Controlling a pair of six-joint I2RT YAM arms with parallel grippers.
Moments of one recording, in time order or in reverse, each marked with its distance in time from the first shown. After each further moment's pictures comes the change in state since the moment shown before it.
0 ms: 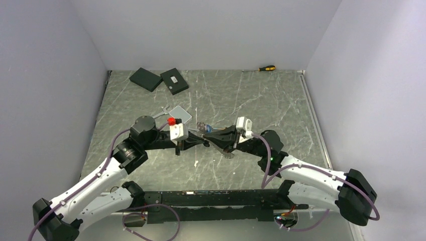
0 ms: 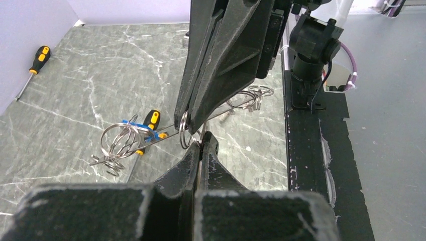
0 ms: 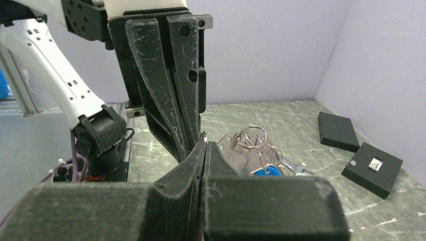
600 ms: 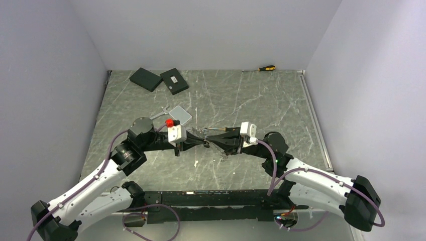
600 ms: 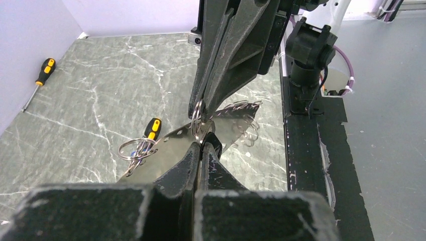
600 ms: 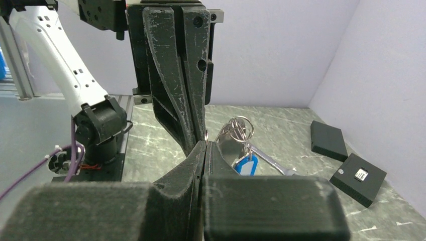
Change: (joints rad) left arm -0.010 -0.030 0.000 0.011 -0.008 0.000; right arm 0.000 -0.084 -0.012 -0.066 -0.036 -0.073
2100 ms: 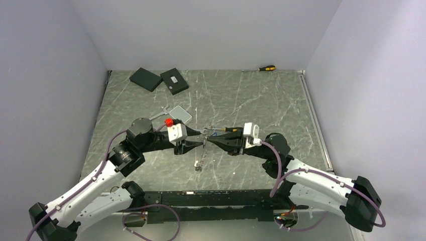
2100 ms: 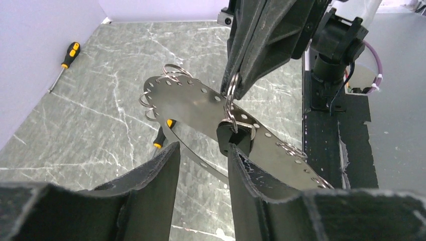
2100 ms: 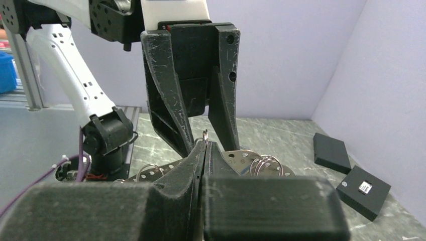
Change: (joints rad) left arm -0.004 -0.021 0.016 -0.073 -0.108 0.034; right arm 0.003 -0.011 -0.009 0.046 0.000 0.025
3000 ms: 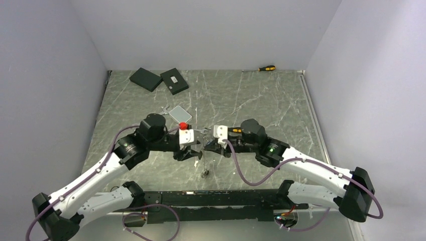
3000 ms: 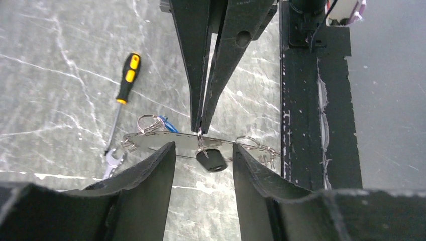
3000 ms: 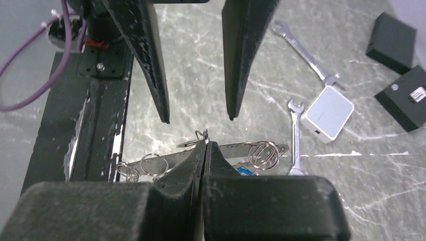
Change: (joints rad) left arm -0.026 0.135 0.113 -0.338 0.039 0.161; right arm 0.026 0.154 0.299 -0.863 -0.030 -0.362
